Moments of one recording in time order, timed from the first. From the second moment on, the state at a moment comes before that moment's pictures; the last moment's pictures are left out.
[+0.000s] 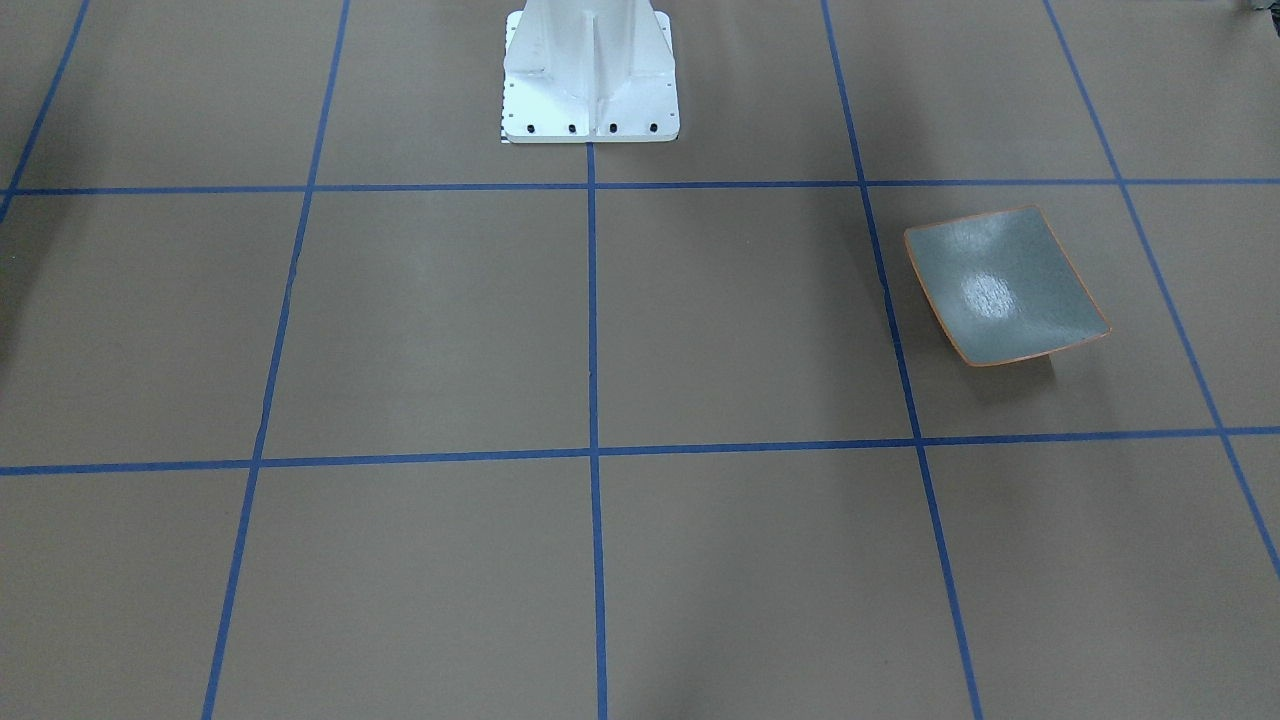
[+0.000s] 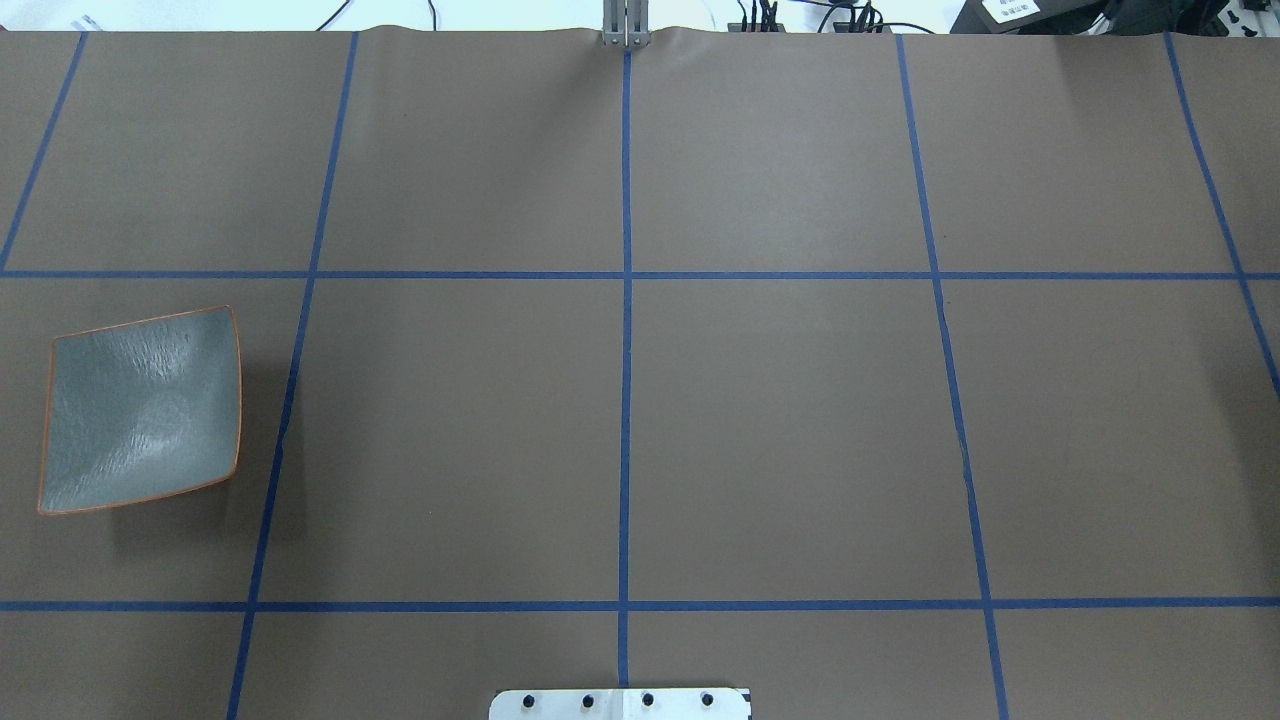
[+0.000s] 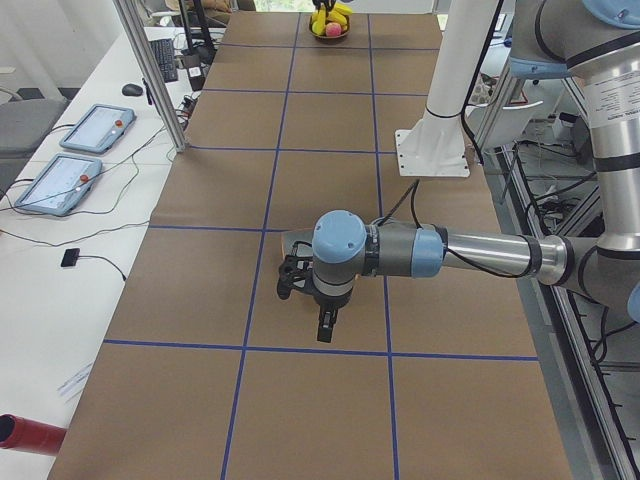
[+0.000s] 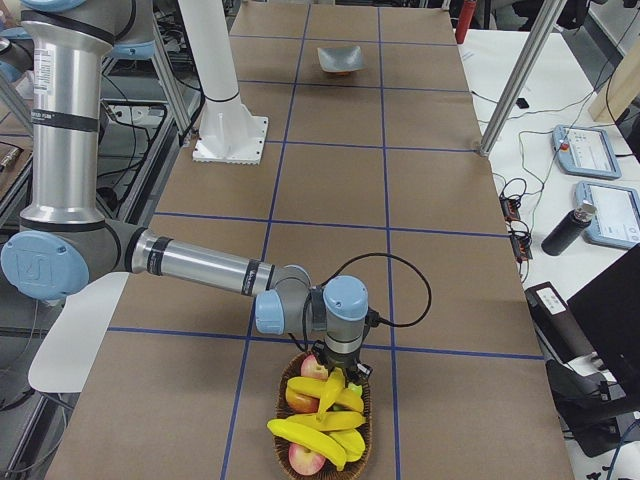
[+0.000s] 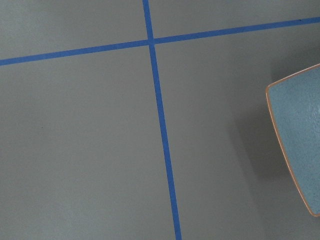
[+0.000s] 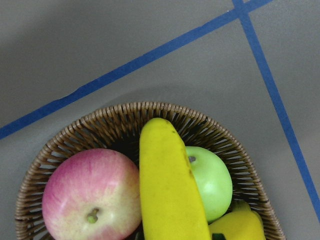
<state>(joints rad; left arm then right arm) -1.62 -1.28 -1.96 -1.50 -2.38 0.15 1.51 -1.68 1.47 -1.28 2.14 -1.00</state>
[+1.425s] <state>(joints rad) -1.62 -1.34 -1.96 -1.56 -2.38 0.14 1.32 -1.30 1.67 -1.55 2.19 -0.37</state>
